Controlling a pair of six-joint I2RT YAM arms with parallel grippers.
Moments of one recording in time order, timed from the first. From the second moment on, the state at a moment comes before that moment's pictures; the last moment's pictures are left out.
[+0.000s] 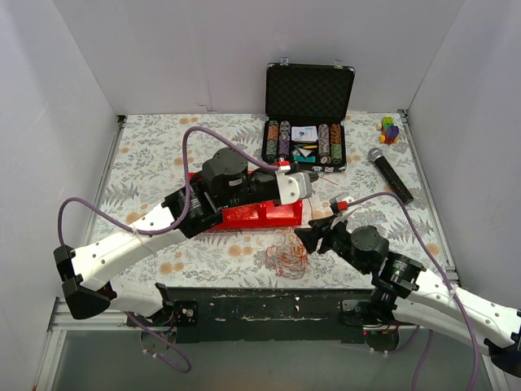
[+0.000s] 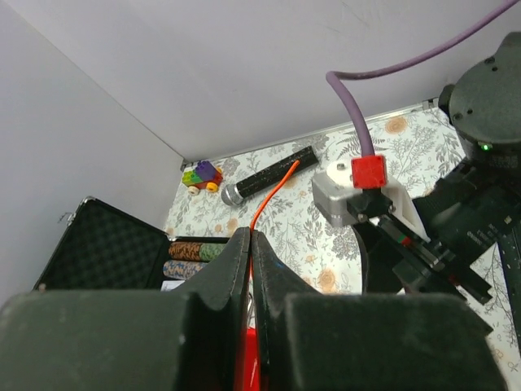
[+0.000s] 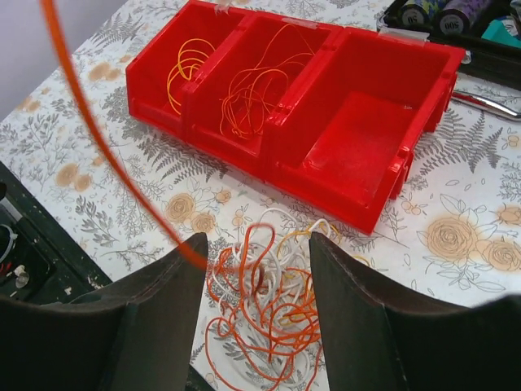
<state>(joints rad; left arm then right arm) -1.06 1.28 1.40 -0.15 0.27 0.55 1.03 0.53 0.41 -0.11 0.28 0.37</state>
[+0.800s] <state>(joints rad) -1.07 1.42 2.02 -0.02 0.19 0.68 1.03 0.82 0.33 0.16 0.23 0.35</state>
